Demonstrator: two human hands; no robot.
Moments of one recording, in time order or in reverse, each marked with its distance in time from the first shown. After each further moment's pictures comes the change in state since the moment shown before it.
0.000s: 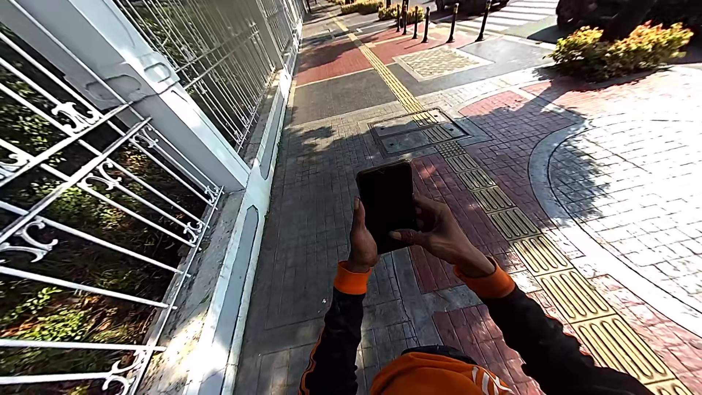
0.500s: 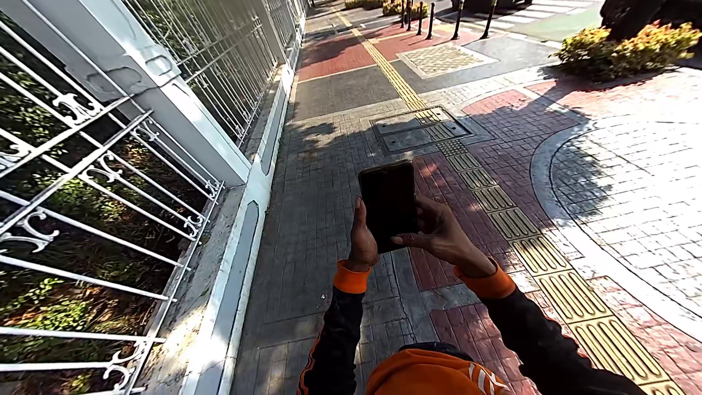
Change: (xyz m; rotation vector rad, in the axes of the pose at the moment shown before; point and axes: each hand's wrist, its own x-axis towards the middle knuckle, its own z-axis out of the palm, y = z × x) left_hand -0.005 -0.006 0.002 -0.008 0.002 -0.008; right_hand -0.007 0.006 -0.007 0.007 -0.045 -0.027
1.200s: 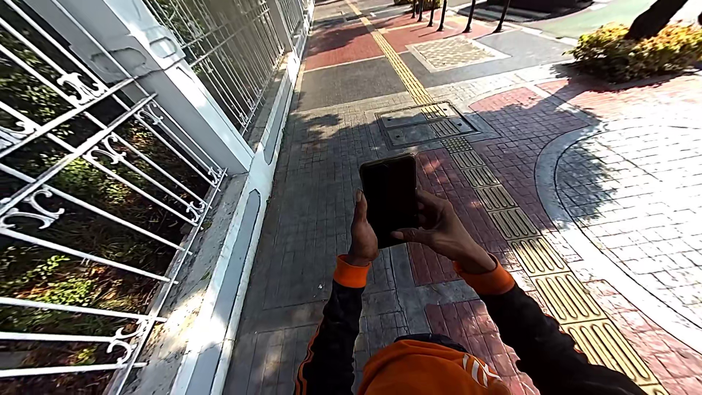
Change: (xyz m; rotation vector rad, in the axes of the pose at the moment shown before) left_hand -0.011 -0.010 0.013 0.045 0.022 0.004; right_hand -0.013 -0.005 -0.011 0.025 -0.026 0.021
